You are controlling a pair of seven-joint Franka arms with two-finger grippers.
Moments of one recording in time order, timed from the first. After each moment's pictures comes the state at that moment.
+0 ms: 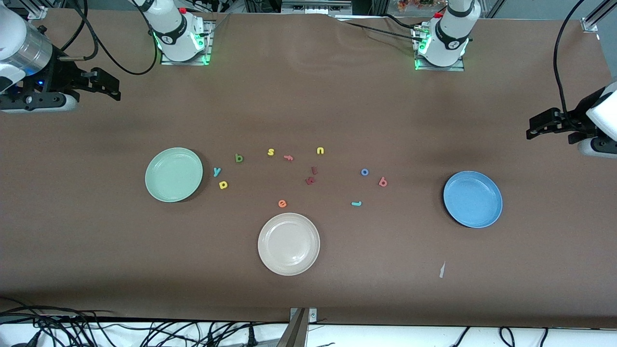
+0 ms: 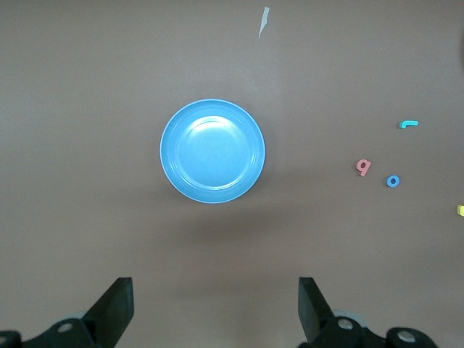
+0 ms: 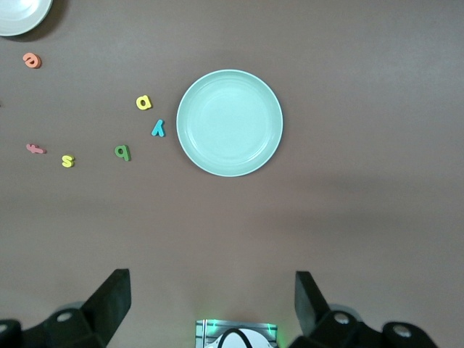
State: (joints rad) left arm 0.01 0.13 0.02 -1.49 -0.02 1.54 0.12; right arm 0.08 -0.07 0.03 -1.70 0.01 1.51 0.06
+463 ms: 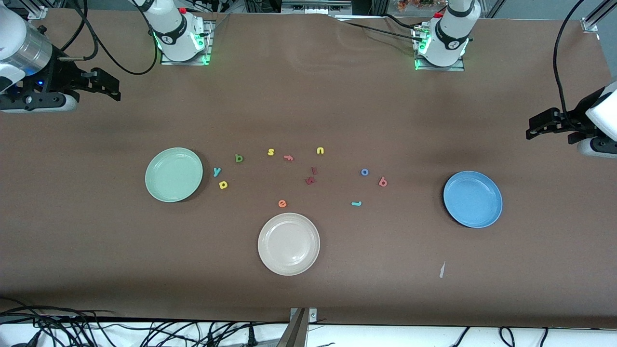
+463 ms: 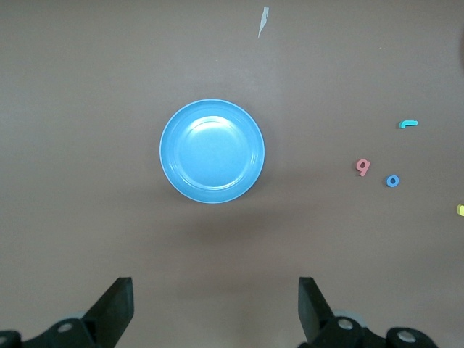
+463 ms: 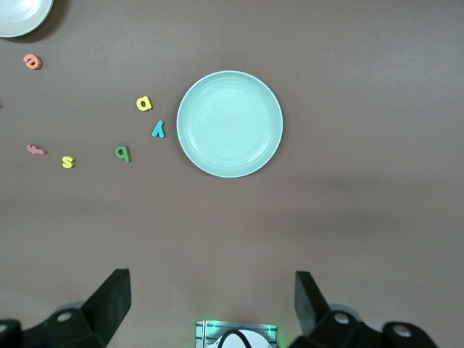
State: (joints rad) left arm 0.01 0.13 0.02 -1.49 -0.02 1.54 0.12; right arm 0.08 -0.07 0.03 -1.70 0.01 1.51 0.06
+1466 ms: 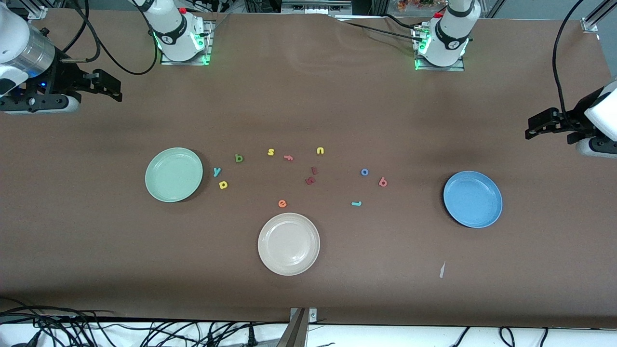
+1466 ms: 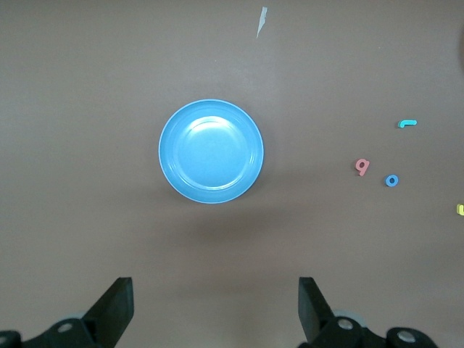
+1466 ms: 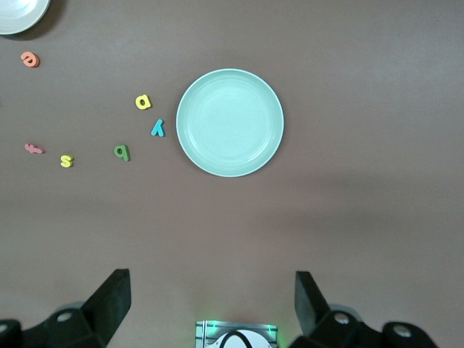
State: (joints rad) left arm 0.01 0.13 0.02 -1.49 -0.02 1.54 0.12; right arm 0.08 -0.07 0.03 -1.72 0.01 1.53 0.06
